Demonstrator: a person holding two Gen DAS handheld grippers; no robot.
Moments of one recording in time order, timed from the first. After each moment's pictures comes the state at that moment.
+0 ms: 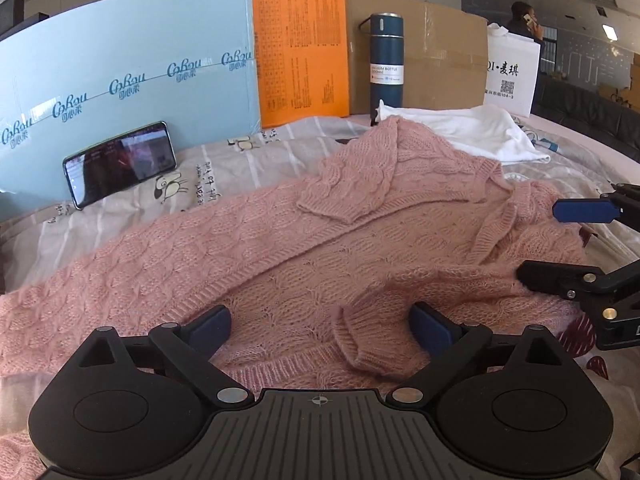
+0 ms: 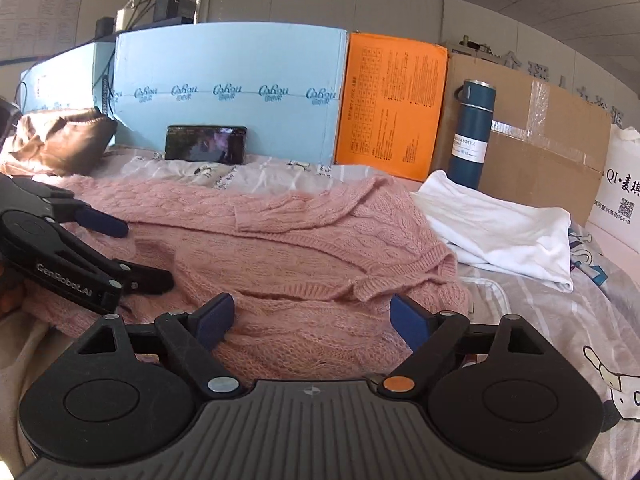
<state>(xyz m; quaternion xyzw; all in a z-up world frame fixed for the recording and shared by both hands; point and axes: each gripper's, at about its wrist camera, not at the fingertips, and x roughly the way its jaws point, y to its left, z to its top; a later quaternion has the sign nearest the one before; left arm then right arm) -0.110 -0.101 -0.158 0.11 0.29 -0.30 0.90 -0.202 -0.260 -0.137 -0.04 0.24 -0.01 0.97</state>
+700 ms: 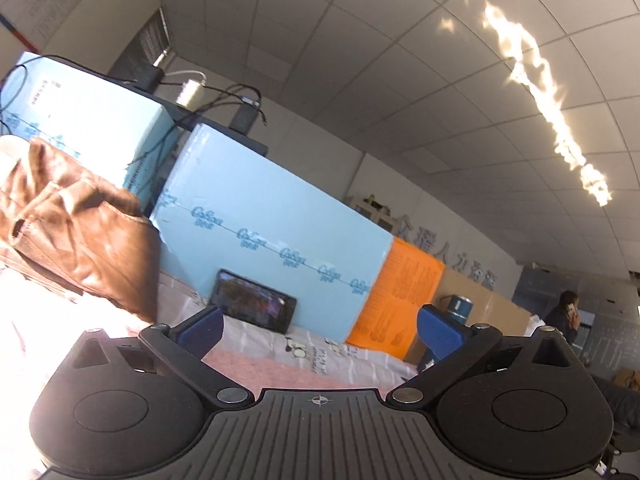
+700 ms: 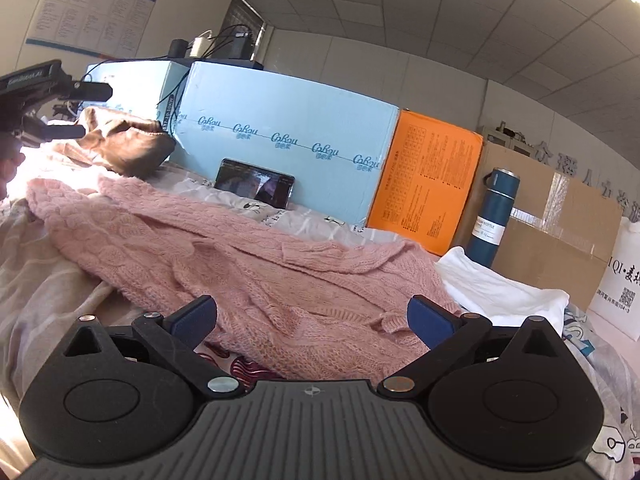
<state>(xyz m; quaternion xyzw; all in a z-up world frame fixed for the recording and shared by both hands) -0.190 0.092 -0.130 -0.22 0.01 -0.16 0.96 -0.265 -0.228 -0.133 -0.15 0.13 0.06 0.98</state>
